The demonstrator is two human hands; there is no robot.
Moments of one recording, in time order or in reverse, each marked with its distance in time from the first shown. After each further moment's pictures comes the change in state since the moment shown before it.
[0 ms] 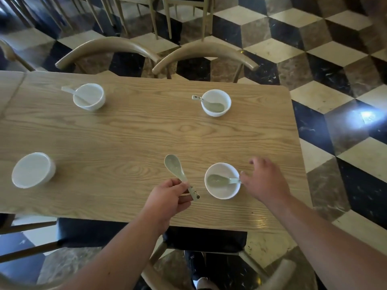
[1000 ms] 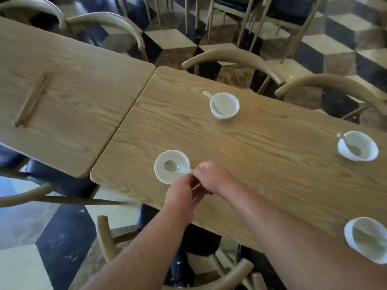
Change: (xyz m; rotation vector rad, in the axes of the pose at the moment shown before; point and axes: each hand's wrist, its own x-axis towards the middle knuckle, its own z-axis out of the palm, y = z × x) left_hand 0.041 0.072 -0.355 -0.671 0.169 0.022; right_hand -0.069 -0.516 0.178 0.240 -0.566 -0.275
